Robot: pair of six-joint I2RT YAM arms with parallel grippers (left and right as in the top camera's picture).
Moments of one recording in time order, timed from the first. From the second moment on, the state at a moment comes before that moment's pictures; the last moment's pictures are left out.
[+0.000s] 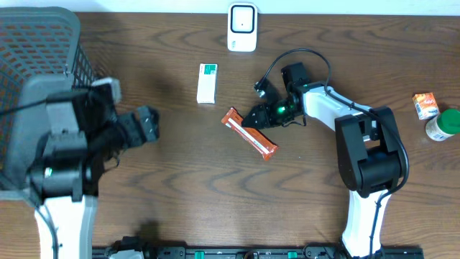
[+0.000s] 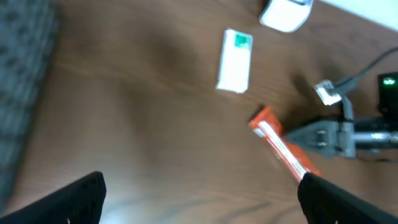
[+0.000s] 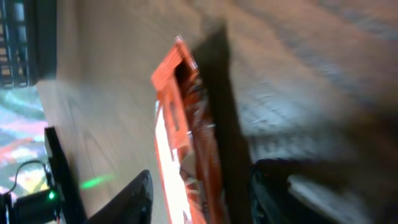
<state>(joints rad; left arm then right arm) 0.09 1.06 1.16 -0.95 0.30 -0.20 0.28 2.15 1.34 -0.51 -0.82 0.02</state>
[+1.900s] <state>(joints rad) -0.16 1.70 0.96 -0.51 0.48 -0.45 -0.05 2.18 1.43 -0.74 -0.66 0.12</state>
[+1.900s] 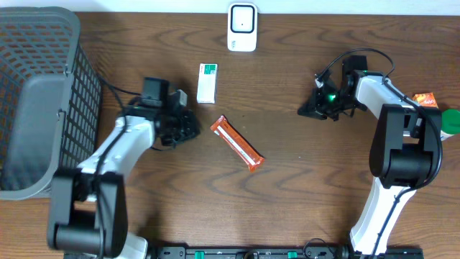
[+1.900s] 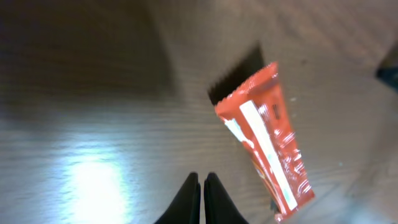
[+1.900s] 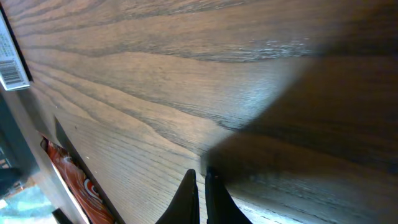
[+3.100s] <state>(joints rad) -0.35 1.92 0.89 0.12 0.39 -0.97 0.03 2.17 1.44 -0.74 -0.74 0.10</state>
